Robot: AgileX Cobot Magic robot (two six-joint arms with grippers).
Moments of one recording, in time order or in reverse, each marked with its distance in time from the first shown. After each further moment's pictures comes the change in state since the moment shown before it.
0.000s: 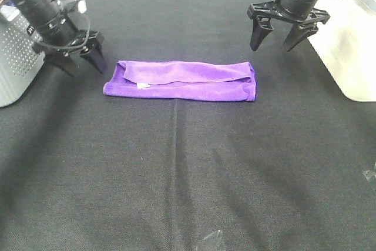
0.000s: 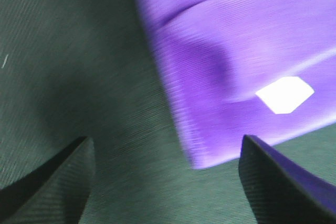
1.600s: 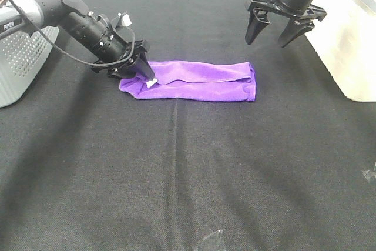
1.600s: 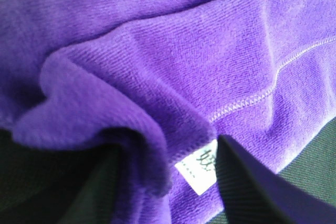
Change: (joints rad) left arm -0.114 0.236 -0.222 -0.268 -0.036 0.021; right arm 0.000 -0.013 0.000 0.060 0.000 0.000
